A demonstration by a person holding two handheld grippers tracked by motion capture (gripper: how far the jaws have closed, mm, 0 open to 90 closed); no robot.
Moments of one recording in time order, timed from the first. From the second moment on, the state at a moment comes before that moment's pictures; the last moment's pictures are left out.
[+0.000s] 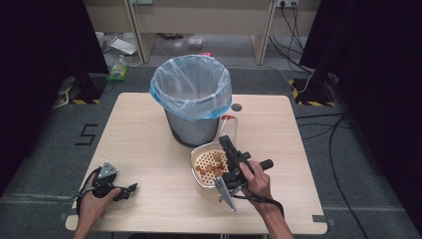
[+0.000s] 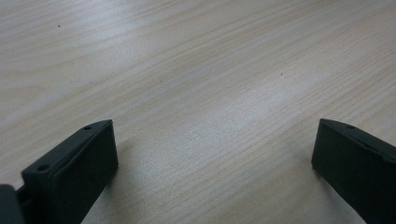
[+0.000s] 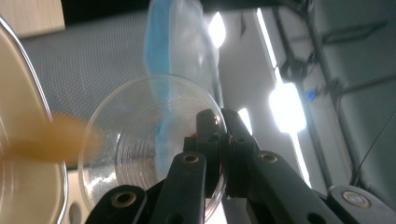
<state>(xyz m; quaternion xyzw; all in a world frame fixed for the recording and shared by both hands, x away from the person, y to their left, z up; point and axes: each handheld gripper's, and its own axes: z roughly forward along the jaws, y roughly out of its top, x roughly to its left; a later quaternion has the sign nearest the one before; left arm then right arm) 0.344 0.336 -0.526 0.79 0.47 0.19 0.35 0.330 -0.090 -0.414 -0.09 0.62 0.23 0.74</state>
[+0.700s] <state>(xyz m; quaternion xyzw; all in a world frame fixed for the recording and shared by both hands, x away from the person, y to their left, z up) 0.345 0.336 -0.526 0.79 0.47 0.19 0.34 0.358 -0.122 -0.377 0.18 0.69 0.44 0.55</state>
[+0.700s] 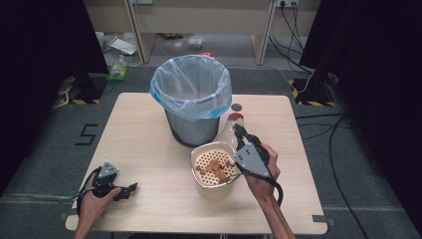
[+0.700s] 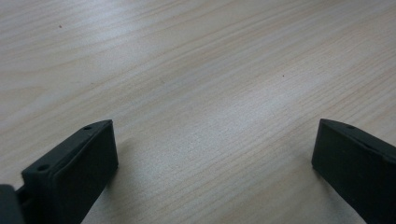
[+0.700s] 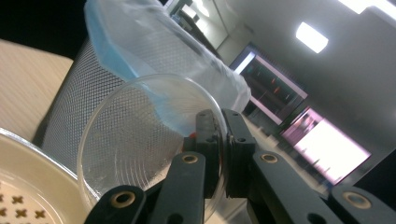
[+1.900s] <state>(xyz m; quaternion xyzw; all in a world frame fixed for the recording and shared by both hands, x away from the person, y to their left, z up) 0.345 0.336 -0.526 0.79 0.47 0.19 0.34 0.446 -0.147 -0.266 0.30 0.66 0.50 0.46</state>
